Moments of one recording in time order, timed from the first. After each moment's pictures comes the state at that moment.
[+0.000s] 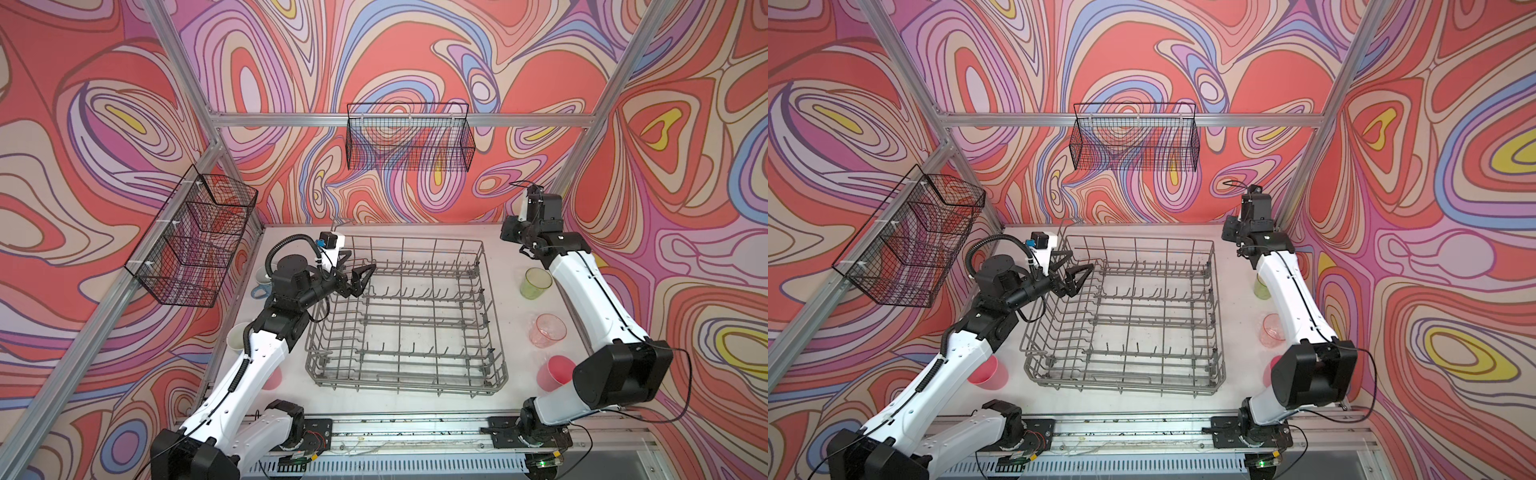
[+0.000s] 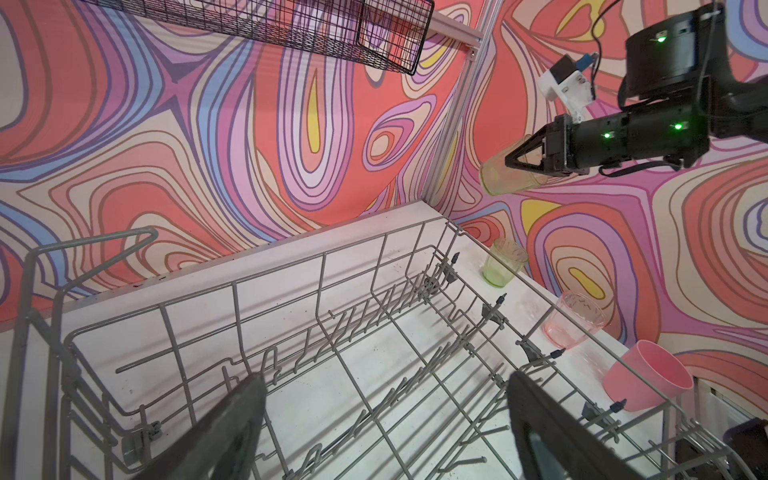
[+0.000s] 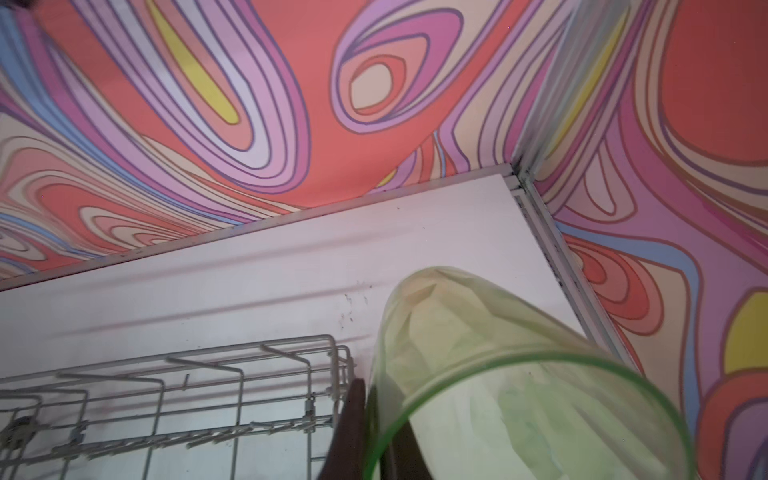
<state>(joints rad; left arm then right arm) -0.28 1.04 0.86 0.04 0.48 -0.19 0.08 1.52 1.55 -0.58 0.08 0.23</state>
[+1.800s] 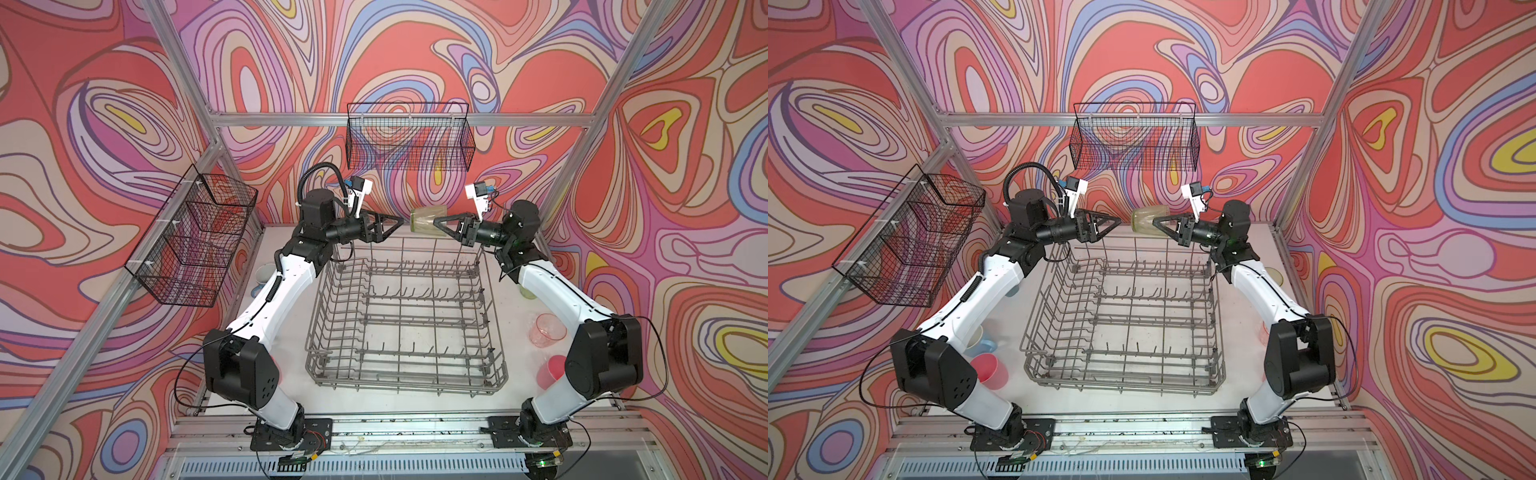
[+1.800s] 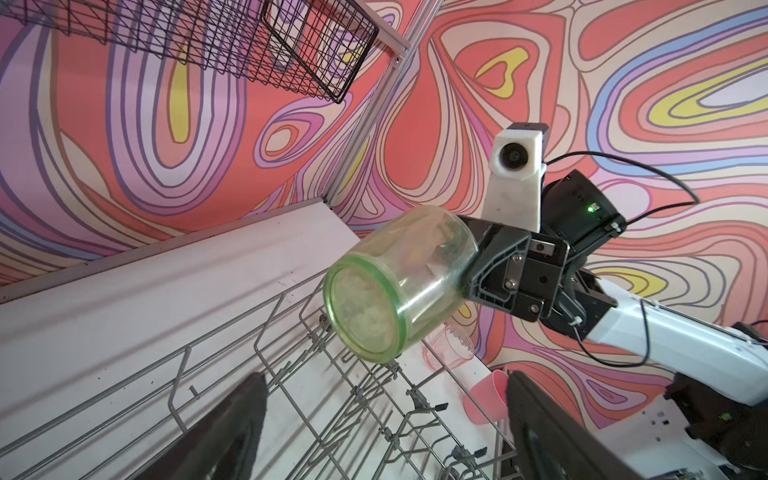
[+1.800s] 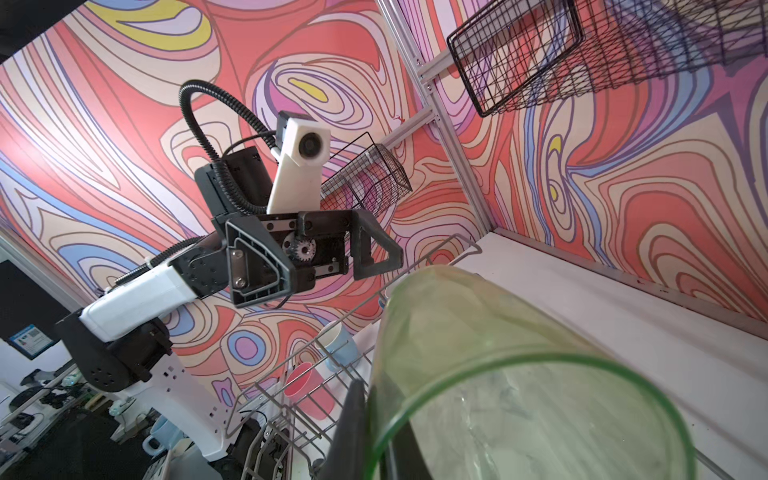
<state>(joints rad) -0.28 1.60 1.51 -0.08 0.86 -0.45 0.17 1.64 1.31 0.51 -1.12 0.71</state>
